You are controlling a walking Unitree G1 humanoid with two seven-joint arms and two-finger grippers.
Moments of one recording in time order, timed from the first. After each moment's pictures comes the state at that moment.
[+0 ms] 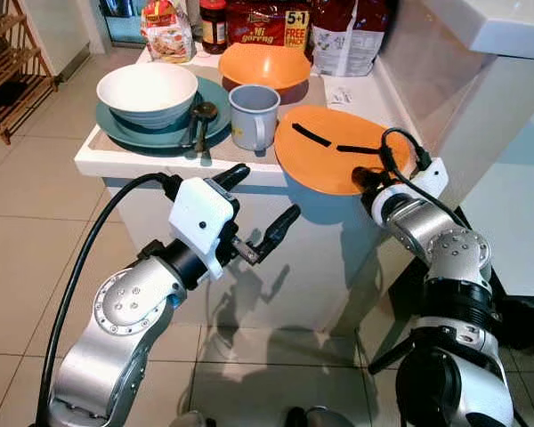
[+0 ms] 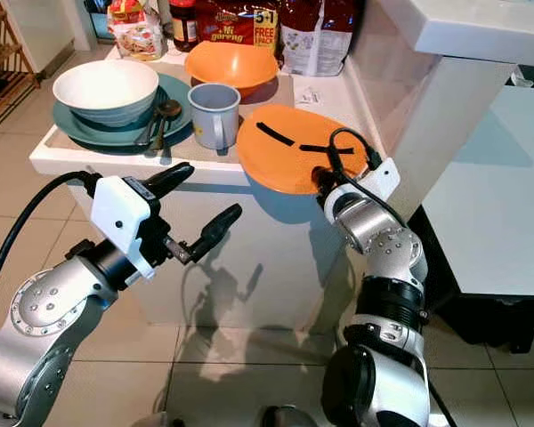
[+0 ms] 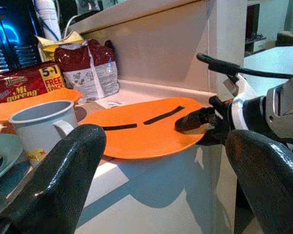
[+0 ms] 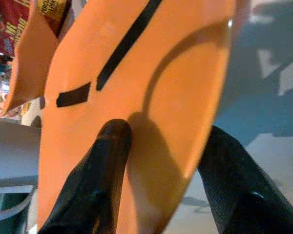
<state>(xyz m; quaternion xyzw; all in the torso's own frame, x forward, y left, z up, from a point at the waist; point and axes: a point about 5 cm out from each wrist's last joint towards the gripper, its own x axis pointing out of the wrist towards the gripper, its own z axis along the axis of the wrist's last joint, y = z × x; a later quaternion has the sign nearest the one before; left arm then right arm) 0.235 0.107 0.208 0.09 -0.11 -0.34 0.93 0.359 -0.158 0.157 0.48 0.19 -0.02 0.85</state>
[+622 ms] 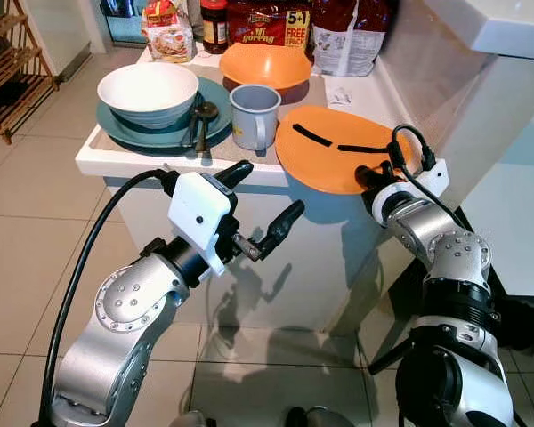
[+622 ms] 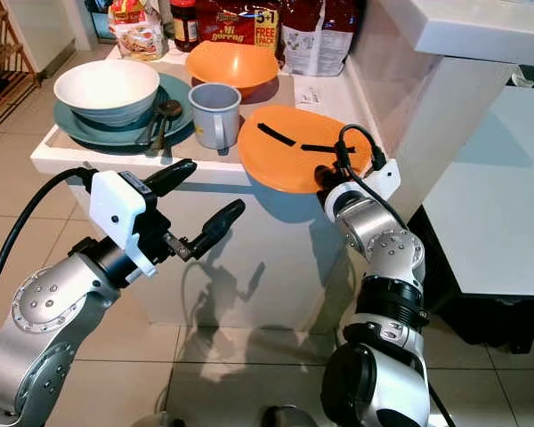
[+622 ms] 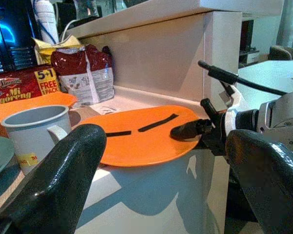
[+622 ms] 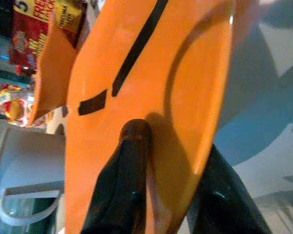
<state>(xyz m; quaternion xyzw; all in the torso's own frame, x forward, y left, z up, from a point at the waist) 0.236 0.105 0.211 0.06 -0.11 -0.35 0.93 0.360 -0.159 0.158 0.53 0.17 0.00 0.83</state>
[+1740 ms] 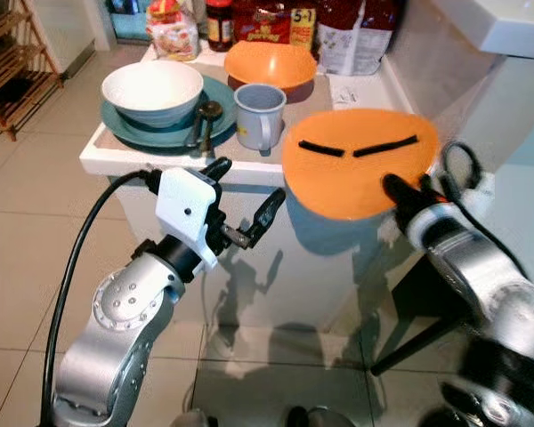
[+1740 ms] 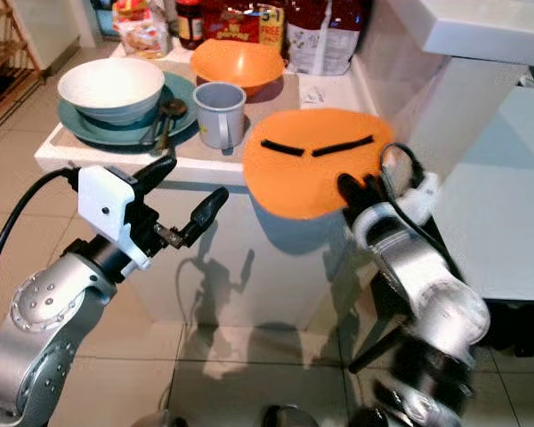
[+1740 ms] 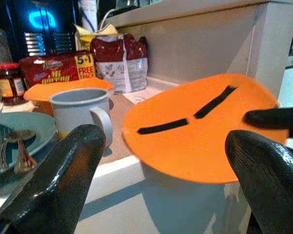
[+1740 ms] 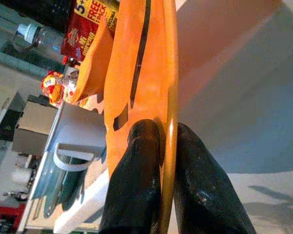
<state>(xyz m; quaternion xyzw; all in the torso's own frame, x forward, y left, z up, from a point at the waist) 0.241 0.115 0.206 0.04 -0.10 -0.28 0.95 0.294 -0.190 0.173 0.51 0.12 0.06 0.85</state>
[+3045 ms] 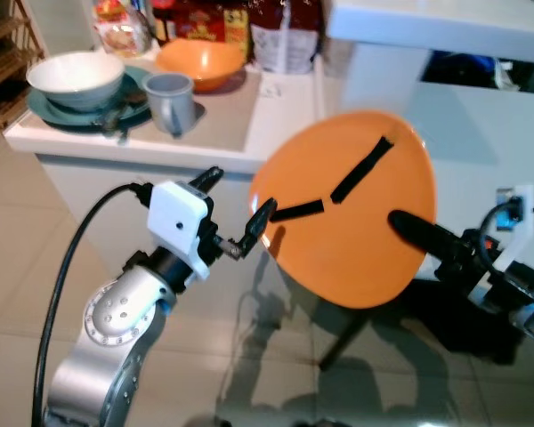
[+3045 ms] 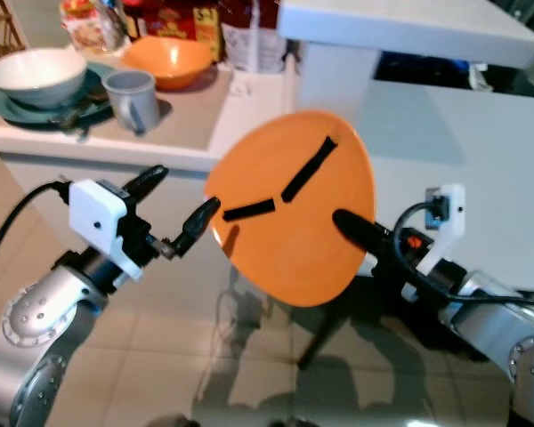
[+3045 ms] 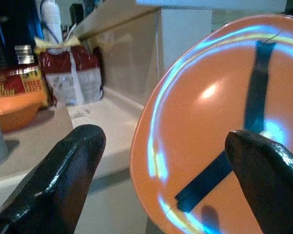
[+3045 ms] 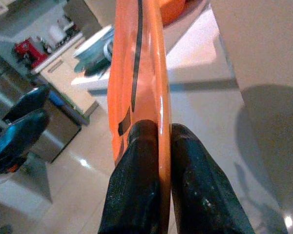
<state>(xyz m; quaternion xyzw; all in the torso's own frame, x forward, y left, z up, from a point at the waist) 0.235 0.126 0.200 0.05 -0.10 -0.27 0.96 0.226 -0.208 0.195 0.26 0.12 0.32 0.90</state>
